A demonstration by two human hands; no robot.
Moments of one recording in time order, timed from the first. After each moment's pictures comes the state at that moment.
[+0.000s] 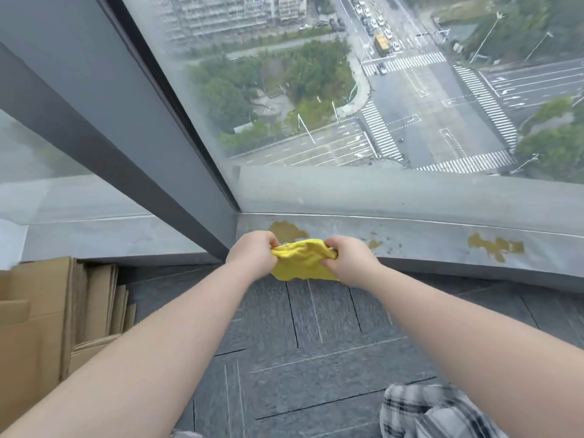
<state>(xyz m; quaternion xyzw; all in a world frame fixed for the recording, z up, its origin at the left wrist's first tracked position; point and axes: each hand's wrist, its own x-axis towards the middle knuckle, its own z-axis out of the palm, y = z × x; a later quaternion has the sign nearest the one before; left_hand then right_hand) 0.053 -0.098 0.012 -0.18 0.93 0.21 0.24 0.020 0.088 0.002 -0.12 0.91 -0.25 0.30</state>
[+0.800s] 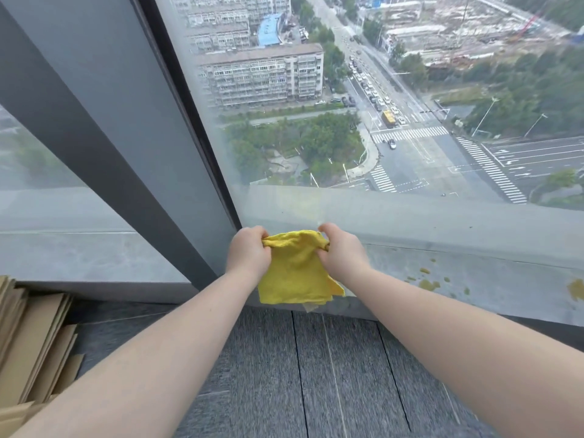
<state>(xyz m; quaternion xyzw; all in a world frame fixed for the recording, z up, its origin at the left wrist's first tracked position) -0.012 -0.155 -0.161 -0.23 0.94 0.24 -0.02 -0.060 0.012 -0.165 -0.12 0.94 -0.29 0.16</state>
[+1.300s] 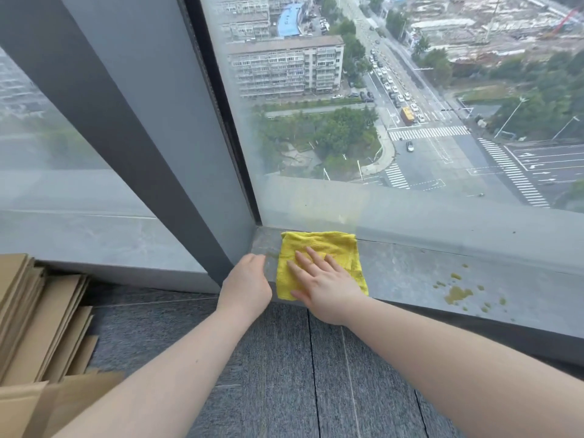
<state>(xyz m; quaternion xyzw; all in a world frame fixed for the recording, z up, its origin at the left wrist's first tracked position) 0.049 -0.171 -0.194 -0.21 0.95 0.22 0.03 -0.023 -0.019 -0.224 -0.41 0.89 -0.04 0.19</state>
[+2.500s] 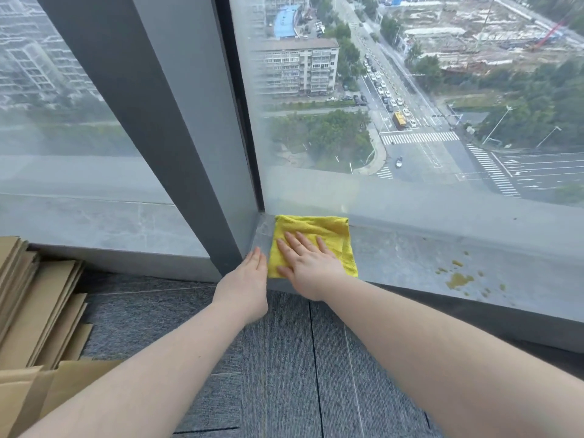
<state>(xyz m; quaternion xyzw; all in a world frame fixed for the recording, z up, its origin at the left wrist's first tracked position) 0.073 -0.186 -0.218 -0.10 0.98 0.05 0.18 -0.019 -0.060 -0.234 -0.38 0.90 -0.02 0.20</state>
